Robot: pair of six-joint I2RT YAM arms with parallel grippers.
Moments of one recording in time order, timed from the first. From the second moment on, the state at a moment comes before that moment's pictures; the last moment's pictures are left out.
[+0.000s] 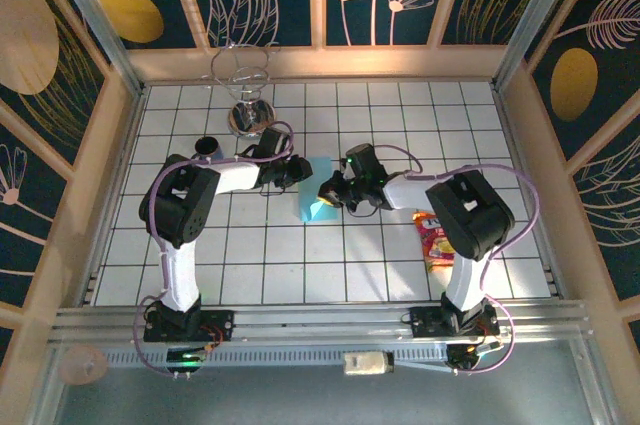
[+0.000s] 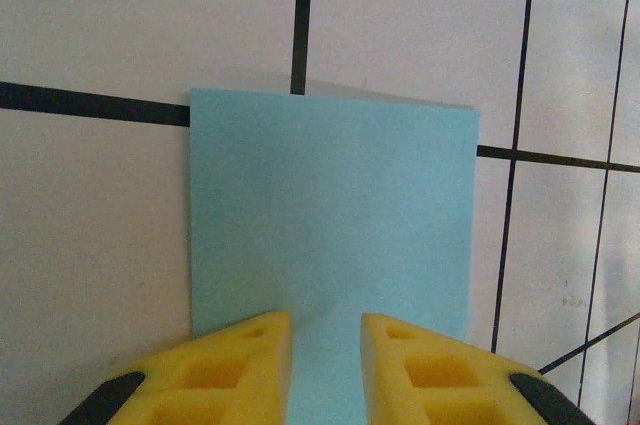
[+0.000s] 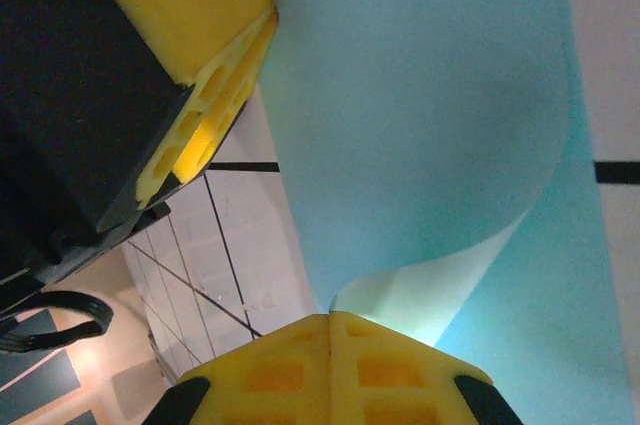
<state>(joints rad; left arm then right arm) -0.47 2.00 1.13 -0.02 0.33 -0.81 0.62 1.84 0.91 0.13 -0.53 1.07</state>
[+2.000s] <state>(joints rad) -0.47 2.00 1.12 -0.02 0.33 -0.81 0.63 1.99 0.98 0.26 -0.50 1.12</state>
